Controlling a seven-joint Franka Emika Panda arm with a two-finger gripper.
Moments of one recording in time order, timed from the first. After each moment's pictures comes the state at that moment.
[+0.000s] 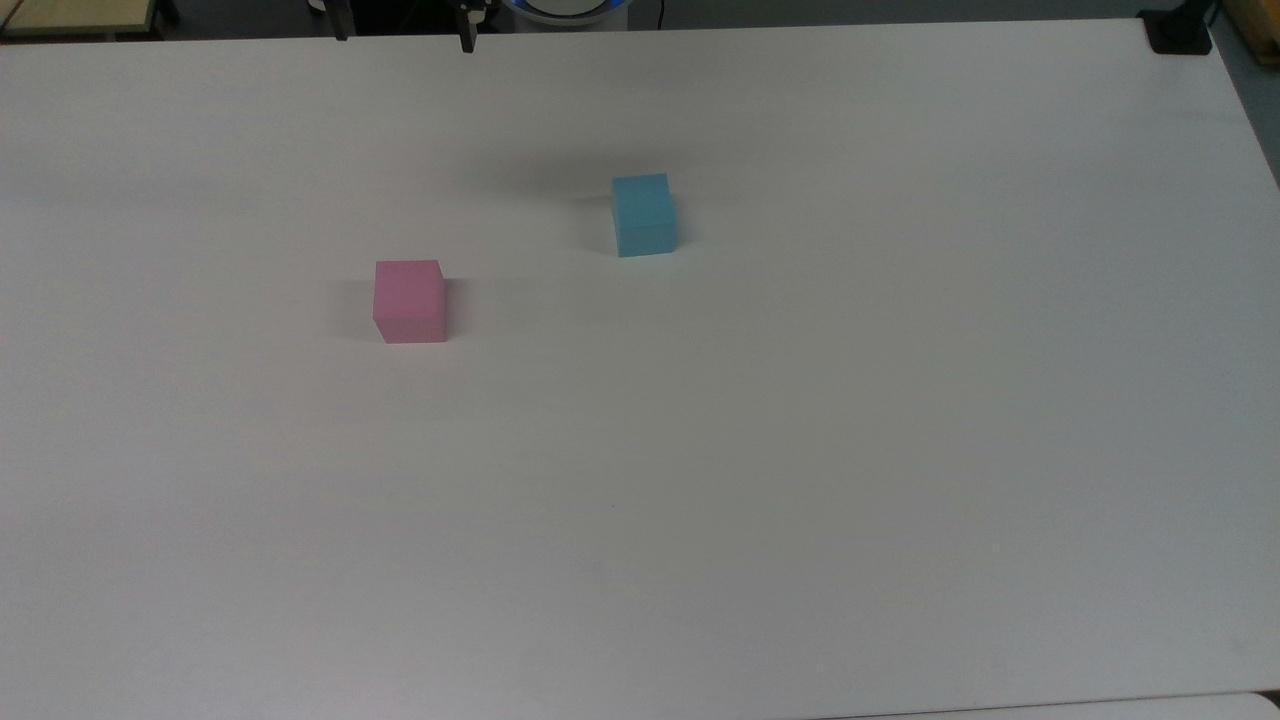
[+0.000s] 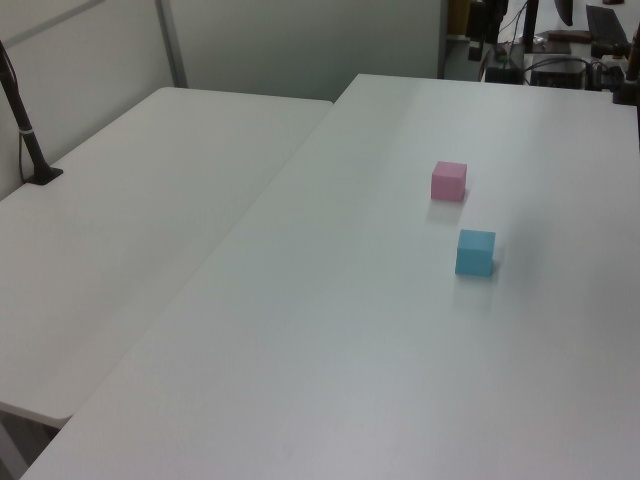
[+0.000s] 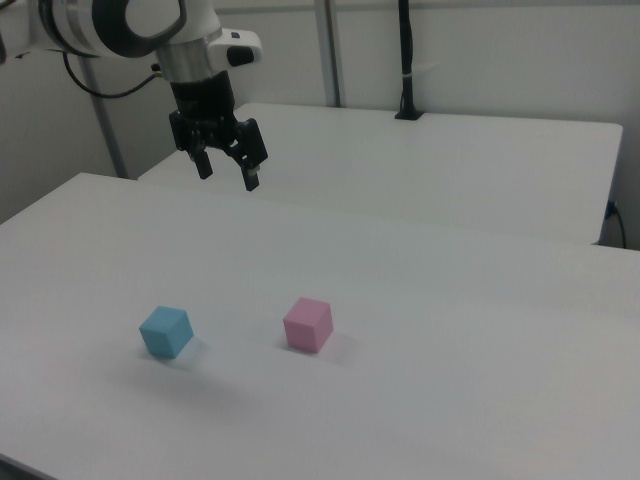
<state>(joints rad) 0.00 -0.01 -0.10 -1.60 -0.02 1.66 -0.02</state>
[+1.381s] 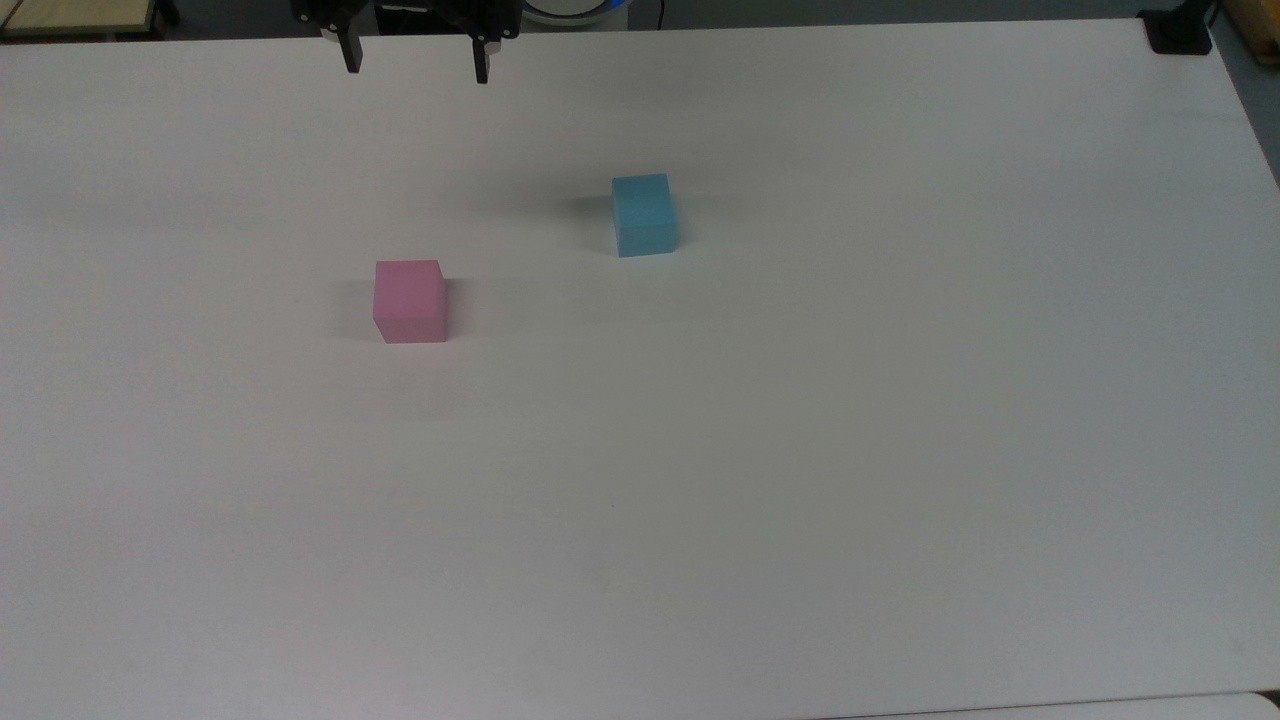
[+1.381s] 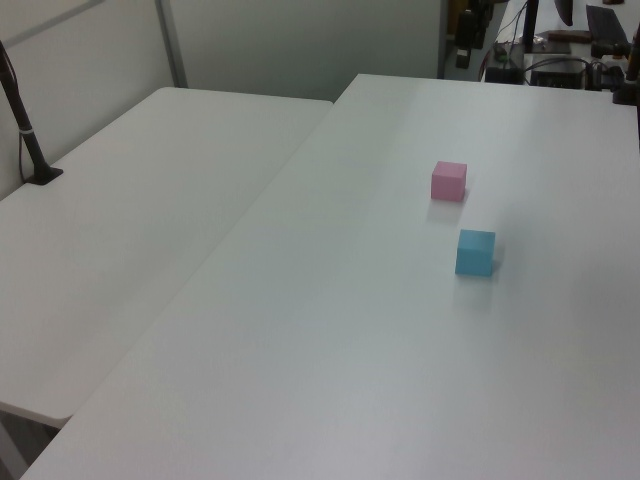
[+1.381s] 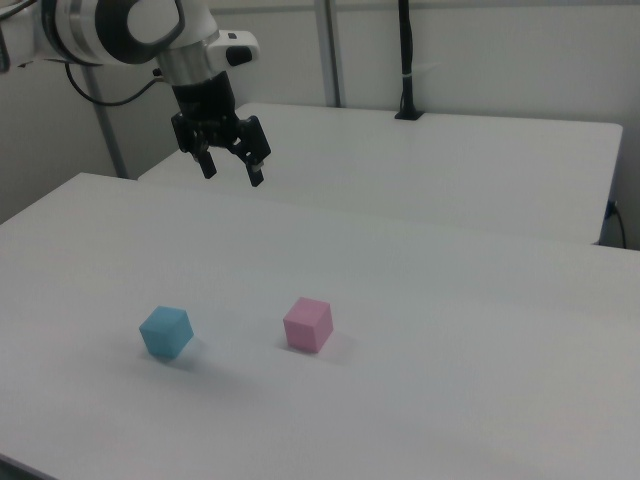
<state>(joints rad) 0.03 0.02 -0.10 -1.60 -0.05 1.73 -0.04</state>
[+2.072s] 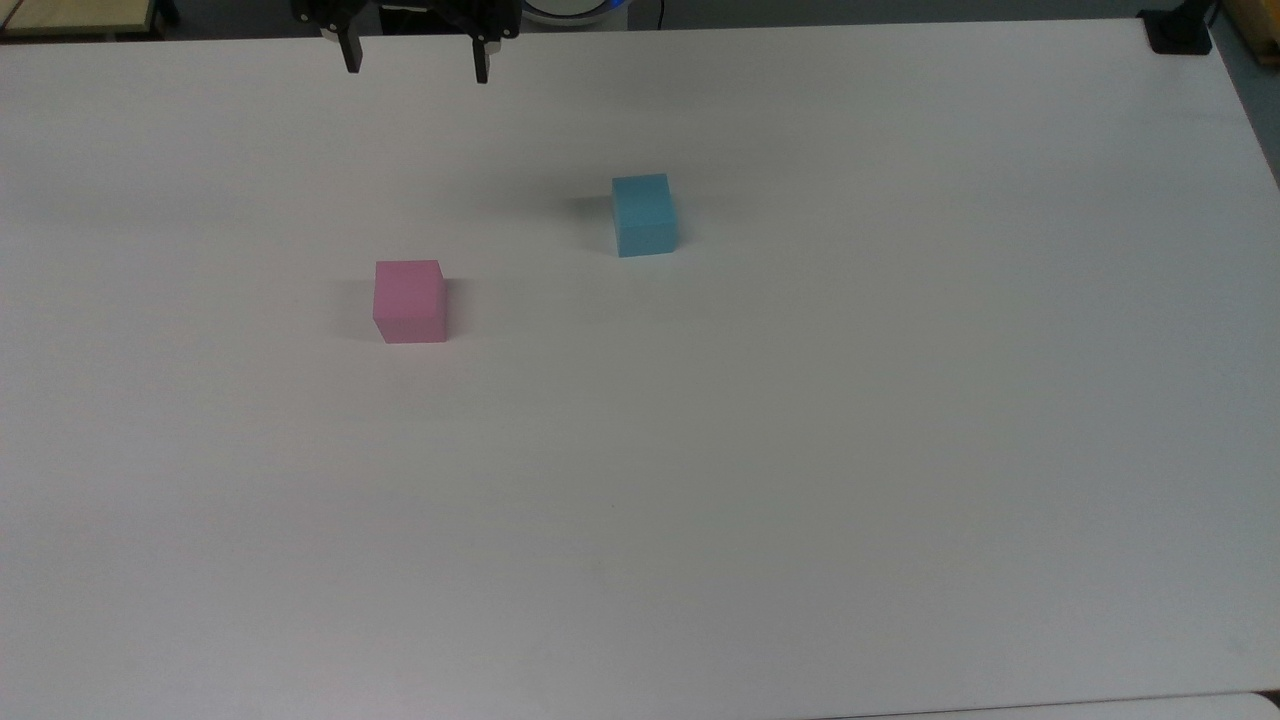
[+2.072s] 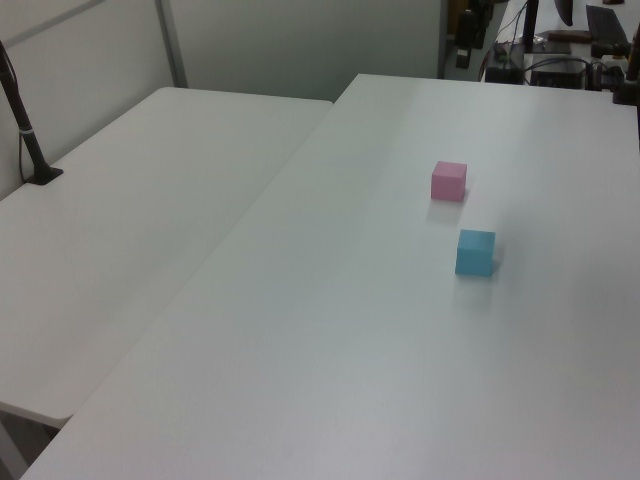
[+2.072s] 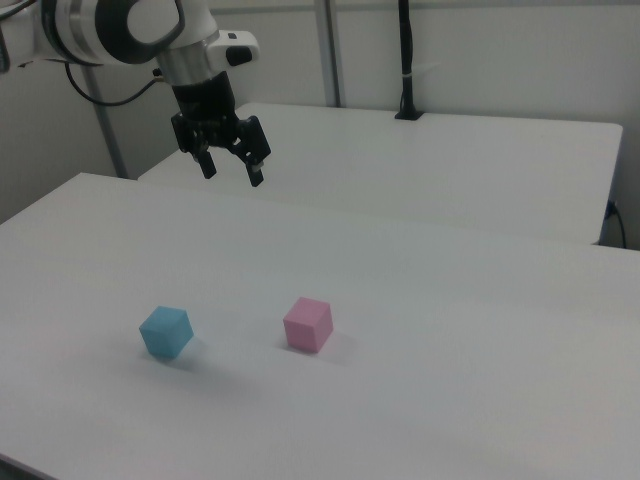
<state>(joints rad) 0.03 0.02 -0.10 -1.60 -0.05 1.73 -0.04</state>
